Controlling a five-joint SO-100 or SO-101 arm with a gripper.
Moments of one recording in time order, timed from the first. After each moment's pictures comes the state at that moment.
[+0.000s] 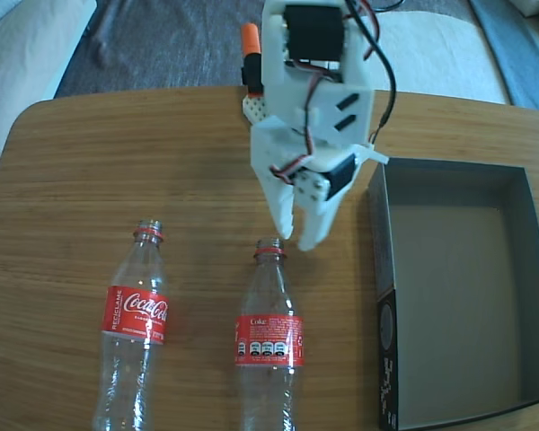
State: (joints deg) arm -4.5 111.2 101.5 72.0 -55.5
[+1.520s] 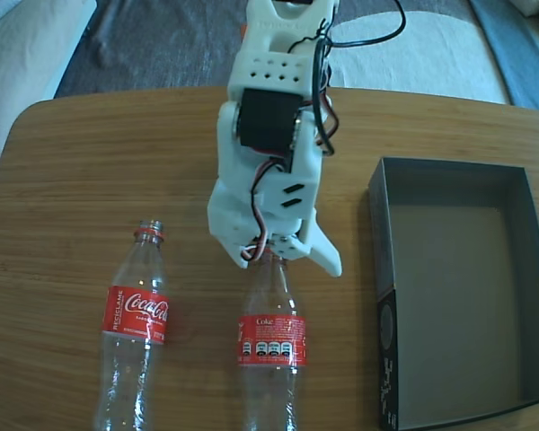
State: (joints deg) arm 5.8 95.2 103.5 62.4 -91.1
